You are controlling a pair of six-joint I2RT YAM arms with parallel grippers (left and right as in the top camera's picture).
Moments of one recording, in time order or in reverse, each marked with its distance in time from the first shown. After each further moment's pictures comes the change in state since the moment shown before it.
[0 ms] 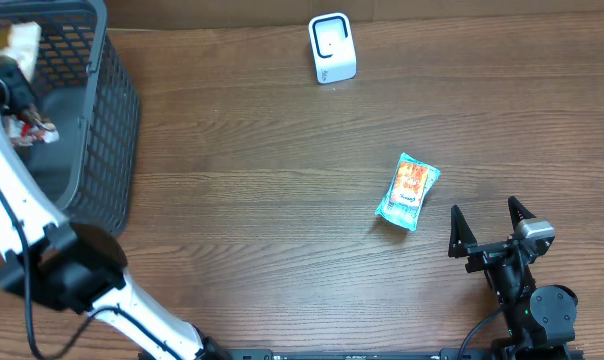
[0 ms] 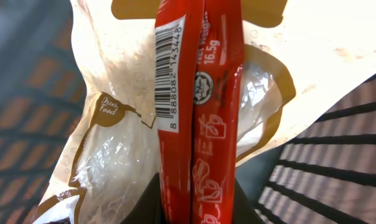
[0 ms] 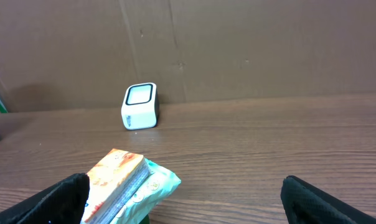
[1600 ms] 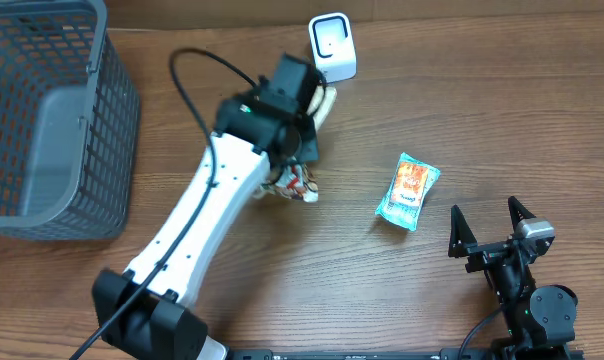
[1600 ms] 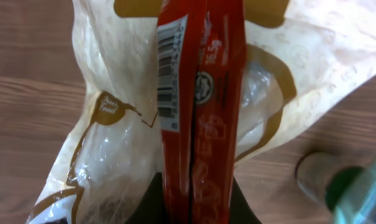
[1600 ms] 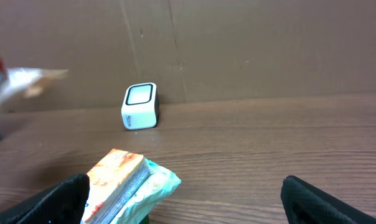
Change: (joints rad) left arm -1.089 -0.399 -0.802 0.079 -0.153 -0.653; right arm 0.000 0.000 0.000 0.000 0.000 0.000
